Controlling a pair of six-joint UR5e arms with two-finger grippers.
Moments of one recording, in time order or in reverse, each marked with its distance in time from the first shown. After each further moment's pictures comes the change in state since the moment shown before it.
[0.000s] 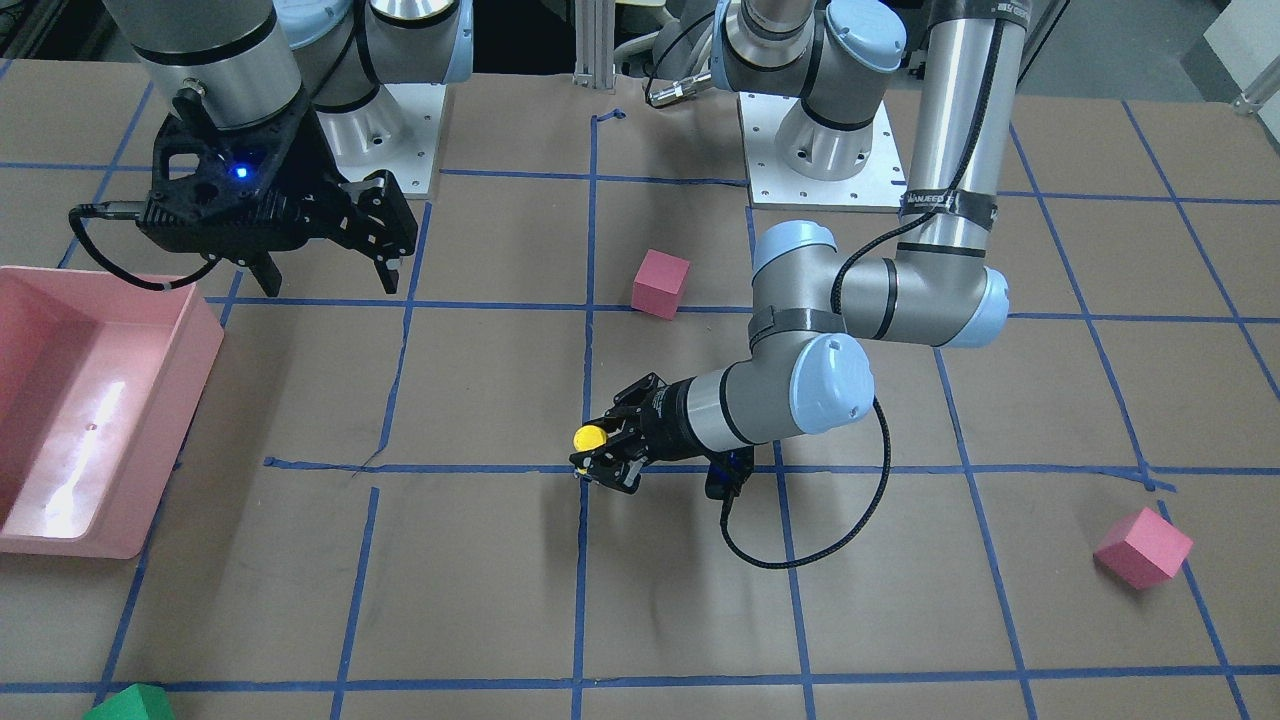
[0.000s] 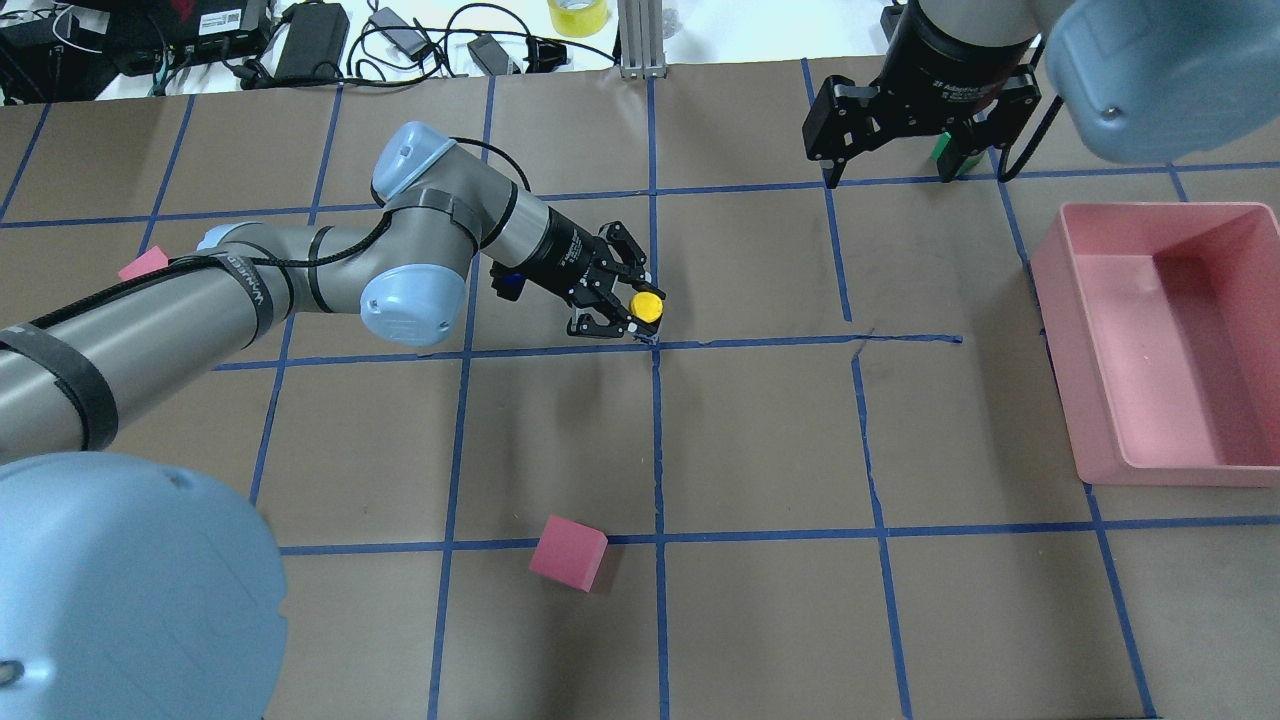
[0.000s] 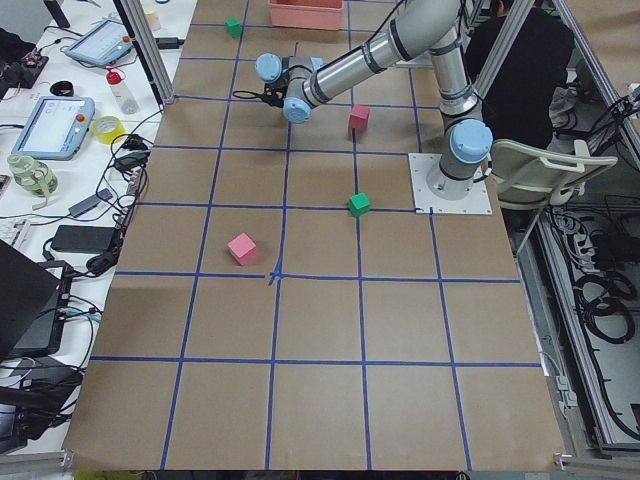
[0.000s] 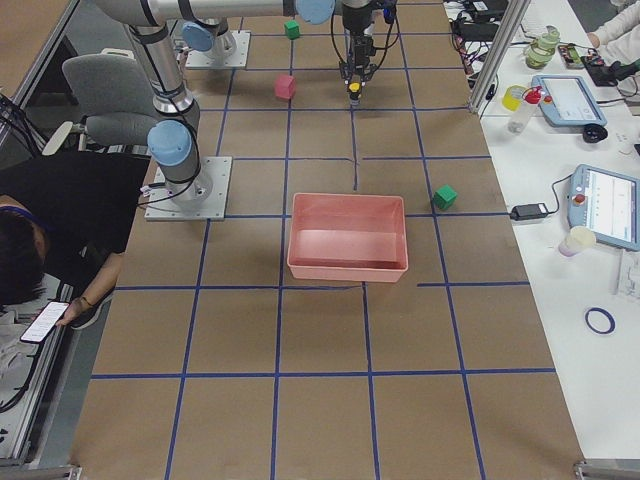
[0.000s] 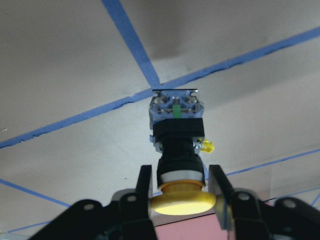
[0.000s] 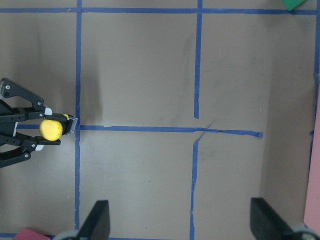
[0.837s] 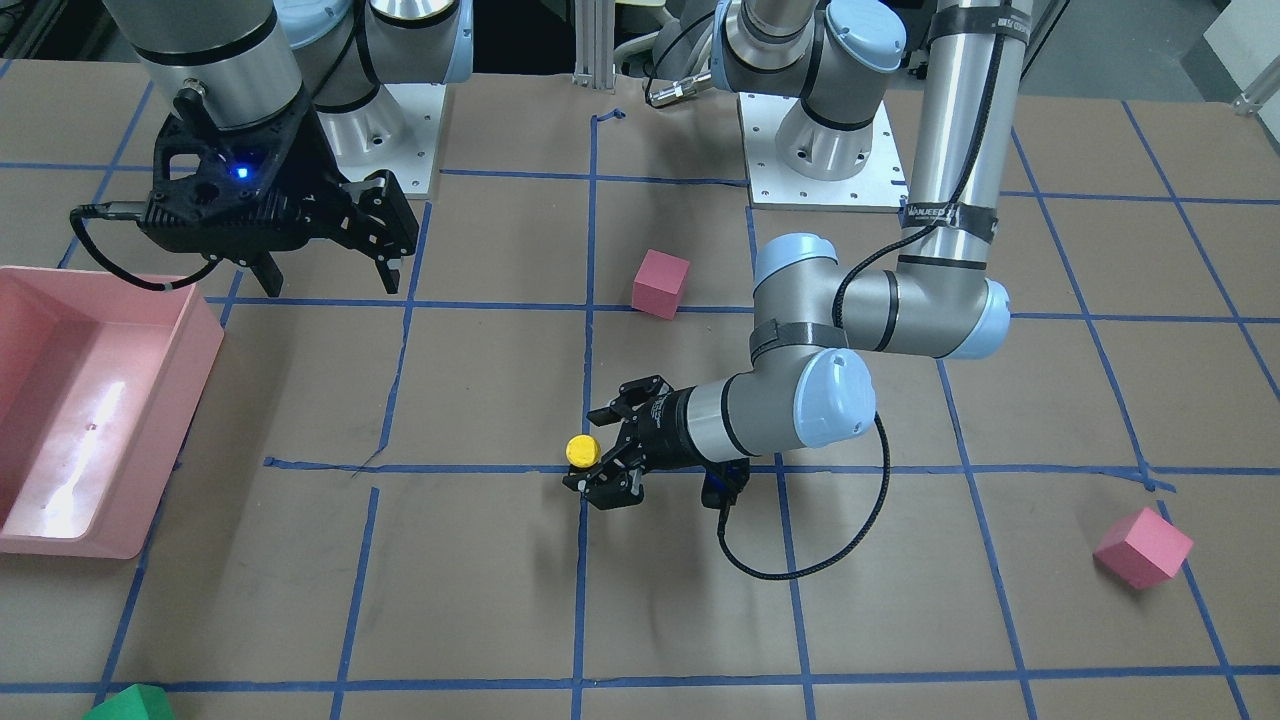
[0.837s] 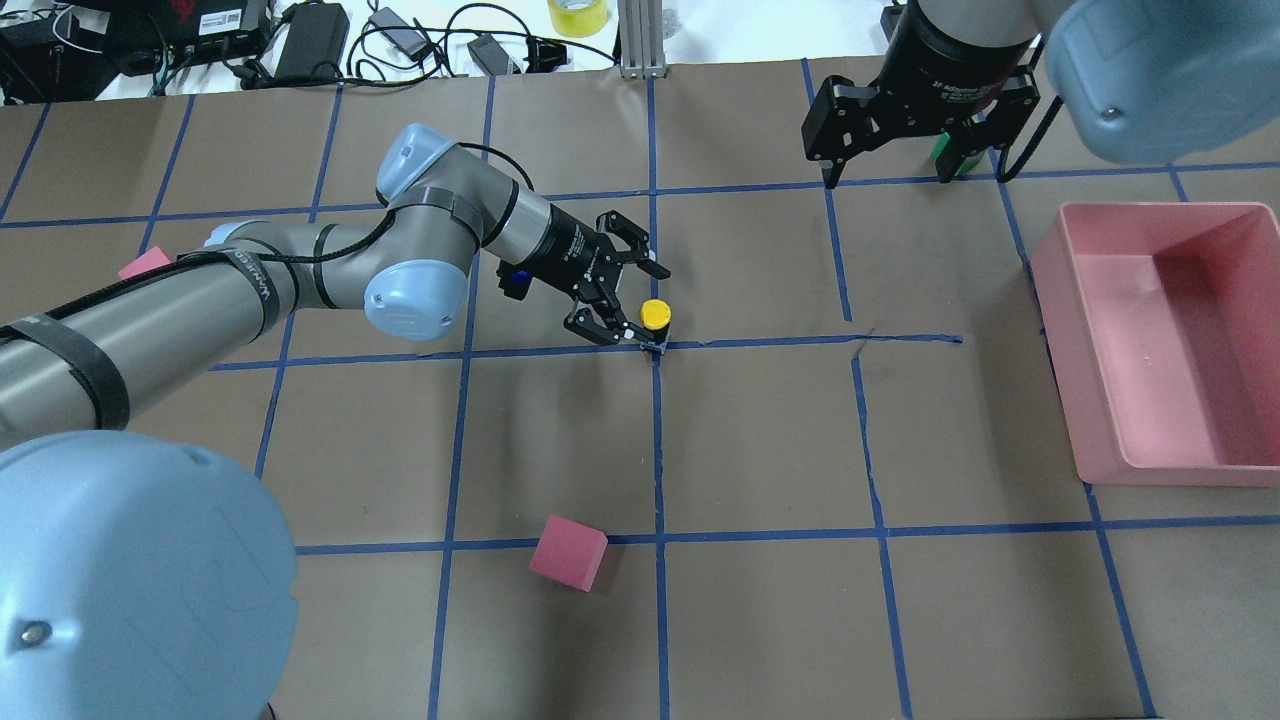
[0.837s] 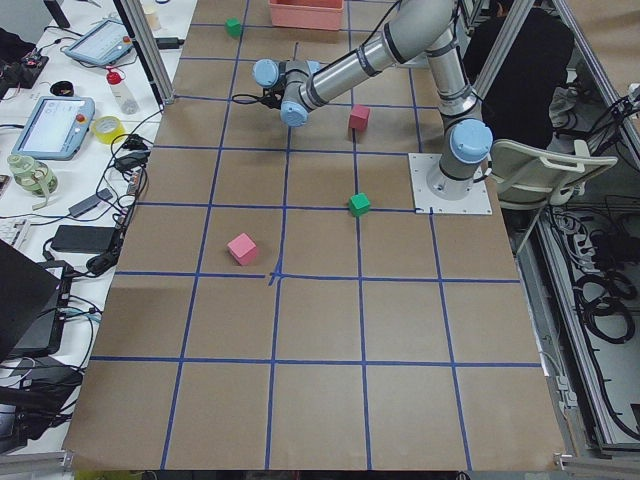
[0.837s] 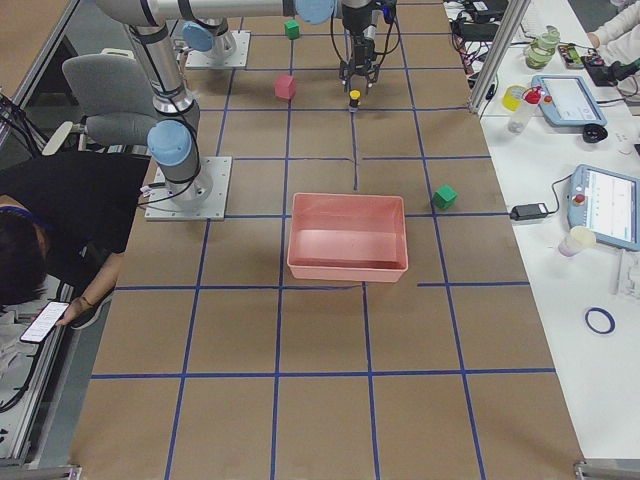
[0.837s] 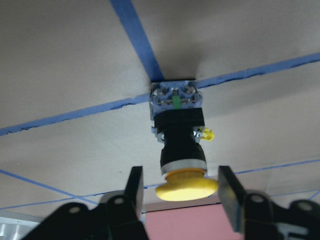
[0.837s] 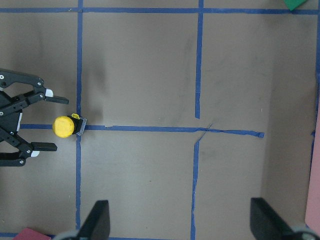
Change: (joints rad) left arm 0.002 -0.002 0.039 -0.014 -0.009 0.007; right arm 0.000 0.000 0.000 0.000 0.003 0.000
